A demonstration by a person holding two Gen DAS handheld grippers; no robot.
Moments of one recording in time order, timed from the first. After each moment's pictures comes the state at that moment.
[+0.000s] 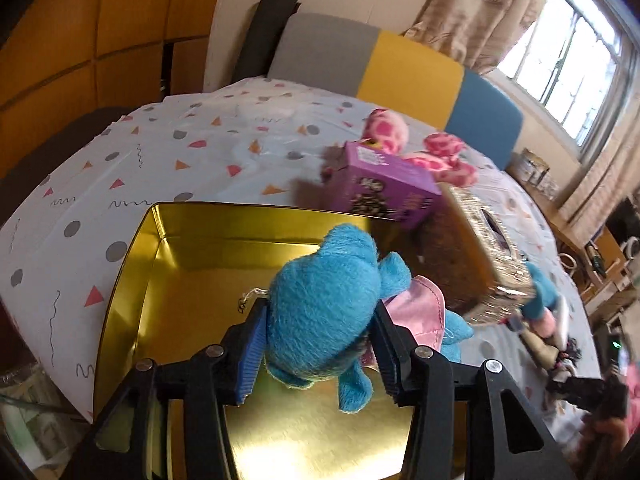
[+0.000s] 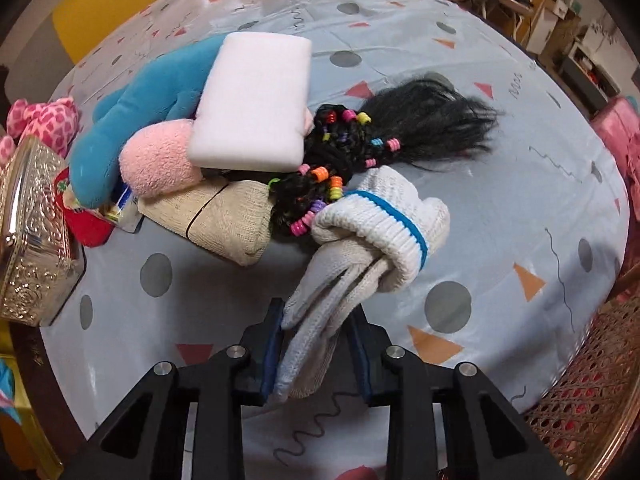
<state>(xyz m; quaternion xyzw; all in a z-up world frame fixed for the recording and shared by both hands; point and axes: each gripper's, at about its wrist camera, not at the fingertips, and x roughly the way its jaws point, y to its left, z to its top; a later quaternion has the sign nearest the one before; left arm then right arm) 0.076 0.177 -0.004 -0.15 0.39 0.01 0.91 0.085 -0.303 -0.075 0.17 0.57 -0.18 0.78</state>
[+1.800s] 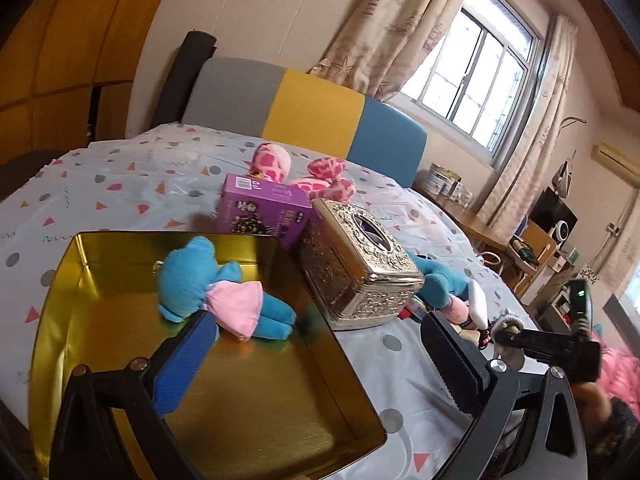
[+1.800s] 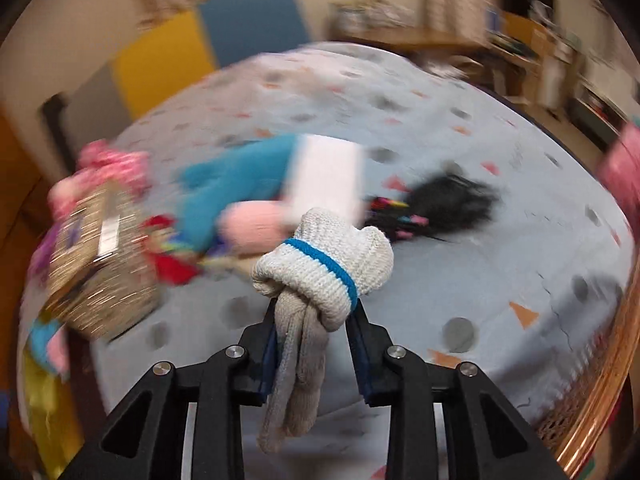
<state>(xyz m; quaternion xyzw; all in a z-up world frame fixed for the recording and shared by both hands) 0.024 0.126 0.017 -0.15 0.29 -0.14 0.94 0.026 -0.264 -0.011 0.16 0.43 -0.11 0.88</state>
